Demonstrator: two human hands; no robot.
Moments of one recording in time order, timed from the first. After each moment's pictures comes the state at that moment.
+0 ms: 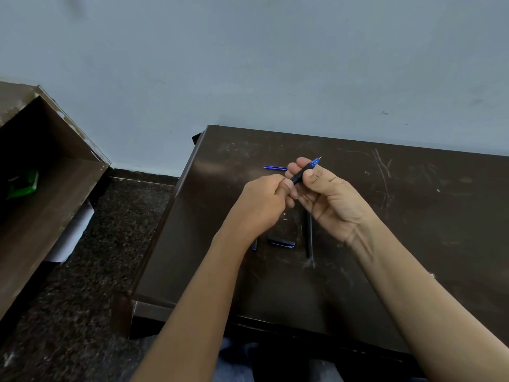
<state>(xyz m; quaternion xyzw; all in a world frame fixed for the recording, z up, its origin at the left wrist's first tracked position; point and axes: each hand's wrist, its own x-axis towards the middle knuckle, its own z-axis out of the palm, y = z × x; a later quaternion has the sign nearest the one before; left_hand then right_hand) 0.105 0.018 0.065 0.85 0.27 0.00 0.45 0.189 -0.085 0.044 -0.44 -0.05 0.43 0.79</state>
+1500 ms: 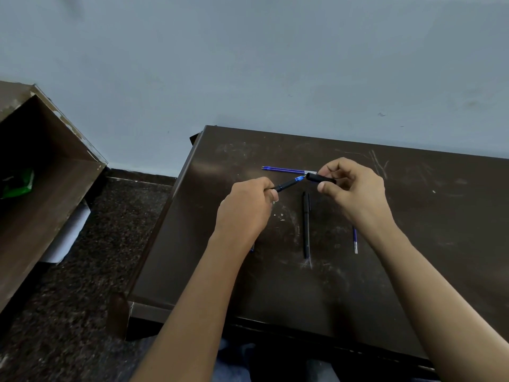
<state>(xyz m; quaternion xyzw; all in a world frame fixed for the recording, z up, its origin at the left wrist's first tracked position) 0.098 0.026 0.053 0.89 0.31 0.05 0.33 0.216 -0.111 0.037 -0.85 -0.24 0.09 0.45</state>
